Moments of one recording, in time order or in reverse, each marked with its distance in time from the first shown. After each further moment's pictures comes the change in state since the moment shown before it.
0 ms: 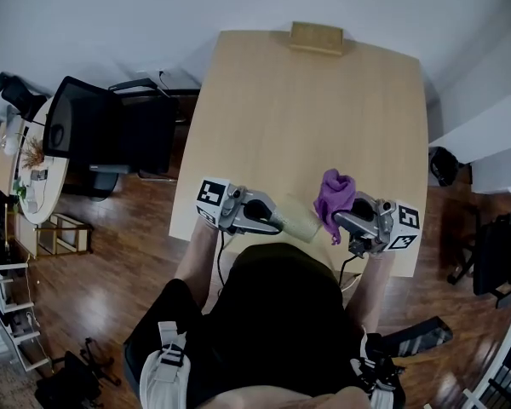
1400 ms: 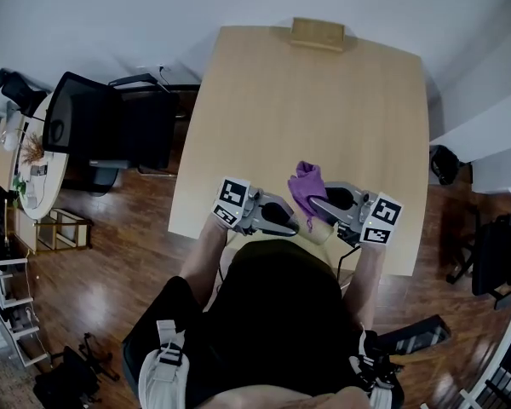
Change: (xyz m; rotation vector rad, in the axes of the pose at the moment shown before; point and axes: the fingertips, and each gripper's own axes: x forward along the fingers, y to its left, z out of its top) left arm 0.027 0.022 -0.050 -0.135 0.167 0.047; right arm 0.015 -0.053 -0.058 -0.107 0.295 -0.251
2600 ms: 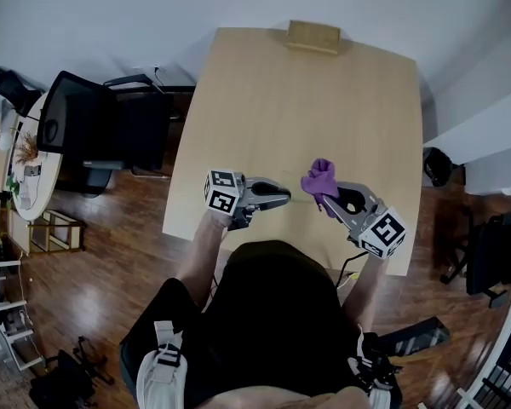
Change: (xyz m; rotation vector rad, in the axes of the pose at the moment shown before) left arm -0.060 0.083 -0.002 -0.197 -0.145 0.404; right arm -0.034 -0.020 -0.002 -0.349 0.165 -0.278
